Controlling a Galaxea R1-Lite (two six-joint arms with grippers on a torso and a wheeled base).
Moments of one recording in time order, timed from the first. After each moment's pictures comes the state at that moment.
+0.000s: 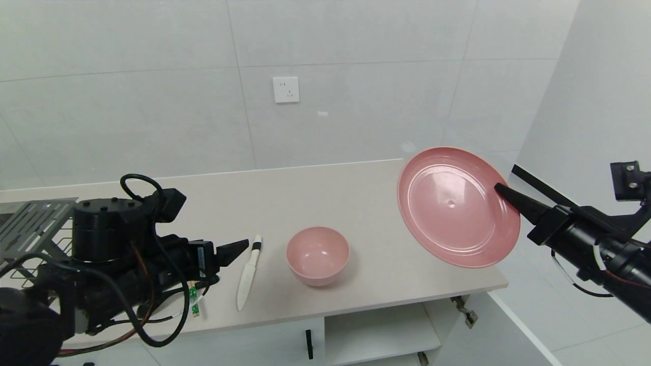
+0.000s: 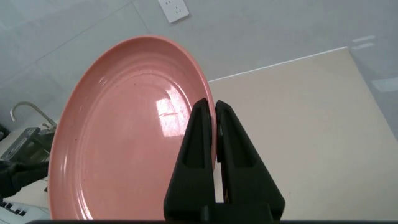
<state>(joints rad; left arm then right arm) -0.33 1.62 -0.42 -0.75 -0.07 -0.24 0.21 1.67 -0.18 -1.57 0.25 0.46</state>
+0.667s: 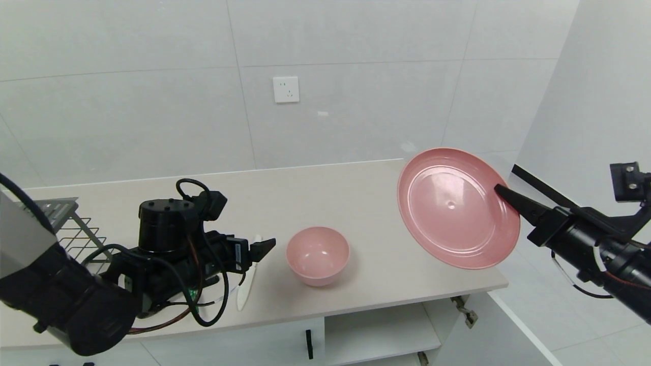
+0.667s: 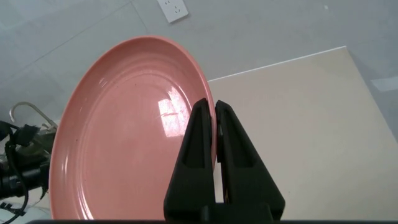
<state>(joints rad) -0.37 1.87 -0.50 -0.91 -0.09 -0.19 0.21 1.67 -0.18 -1.57 0.25 0.46</state>
